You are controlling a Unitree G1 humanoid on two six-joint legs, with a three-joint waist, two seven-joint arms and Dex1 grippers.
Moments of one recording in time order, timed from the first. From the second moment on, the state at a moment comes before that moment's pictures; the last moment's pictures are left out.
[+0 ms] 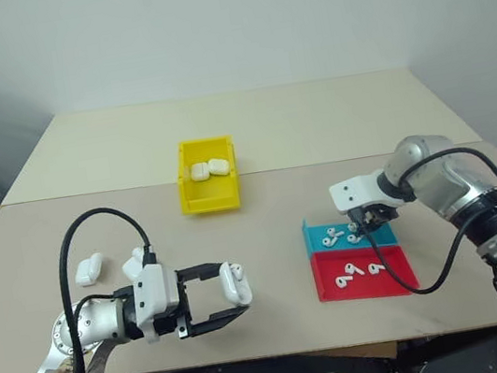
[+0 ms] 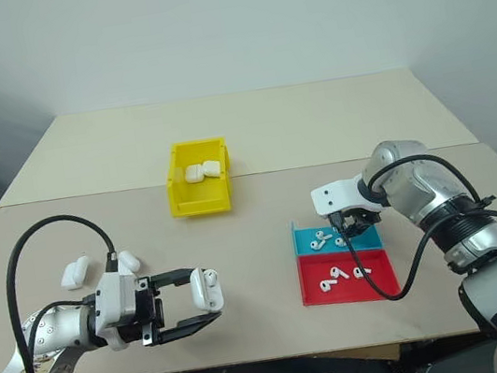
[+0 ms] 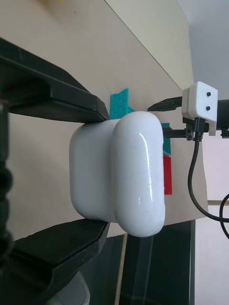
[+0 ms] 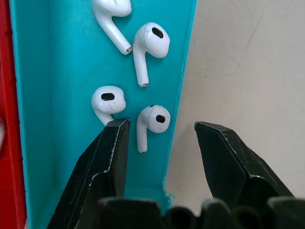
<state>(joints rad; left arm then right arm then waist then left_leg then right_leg) -0.02 0.71 0.04 -0.47 -0.51 0.13 -1.12 -0.95 -0.80 0.52 0.39 -0.35 0.18 1.41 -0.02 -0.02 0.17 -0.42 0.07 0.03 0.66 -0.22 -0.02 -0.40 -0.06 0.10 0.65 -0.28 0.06</state>
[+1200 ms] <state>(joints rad) -0.04 0.71 0.03 -0.46 -0.49 0.13 -1.12 -0.94 -0.78 0.52 0.40 -0.37 0.15 1.41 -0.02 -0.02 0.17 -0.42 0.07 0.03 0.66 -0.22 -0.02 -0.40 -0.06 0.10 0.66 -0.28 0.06</state>
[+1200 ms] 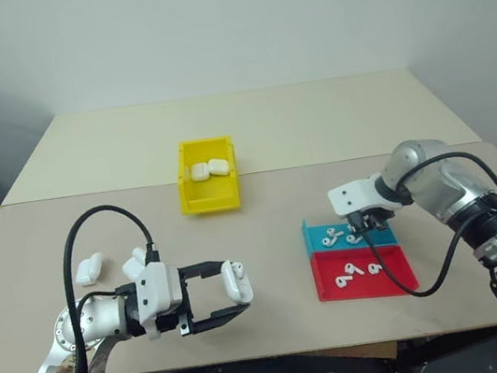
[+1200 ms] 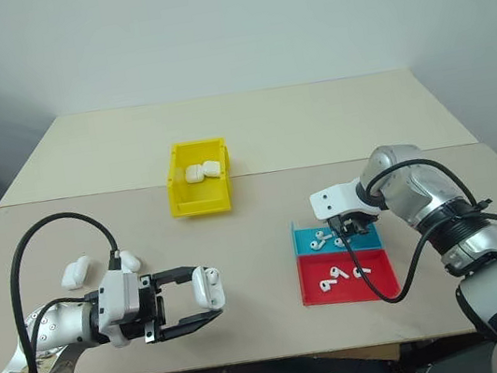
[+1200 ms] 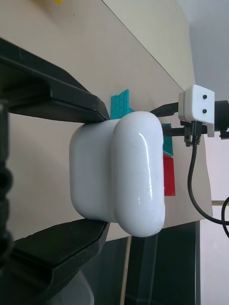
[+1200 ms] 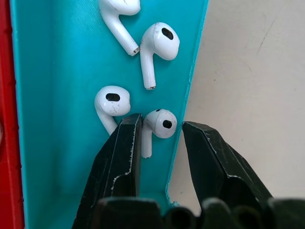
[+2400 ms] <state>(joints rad) -0.33 0.59 0.01 -0.53 -0.73 0.32 -0.97 -0.79 -0.72 -0.29 -0.44 0.34 1.03 1.26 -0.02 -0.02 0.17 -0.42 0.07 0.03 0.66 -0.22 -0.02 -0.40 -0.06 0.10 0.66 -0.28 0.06</state>
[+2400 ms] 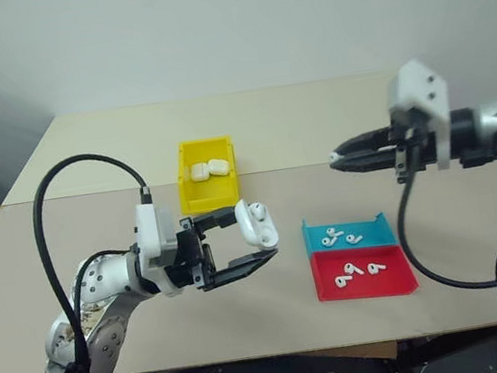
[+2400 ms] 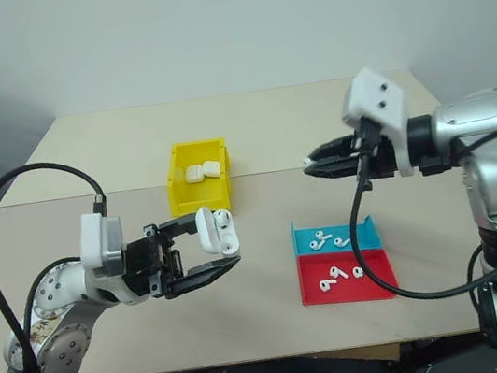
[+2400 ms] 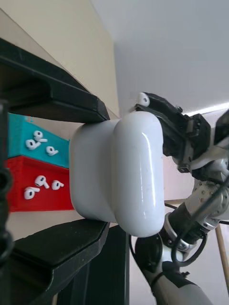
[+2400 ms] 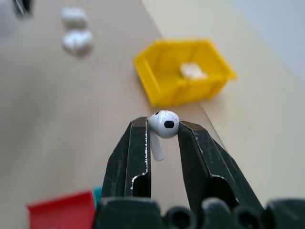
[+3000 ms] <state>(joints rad) -0.47 0.48 -0.06 -0.46 -0.74 0.35 -0.98 -0.79 -0.38 -0.73 -0.73 1.10 1.61 0.77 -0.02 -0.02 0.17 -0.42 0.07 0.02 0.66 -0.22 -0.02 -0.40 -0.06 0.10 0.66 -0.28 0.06</state>
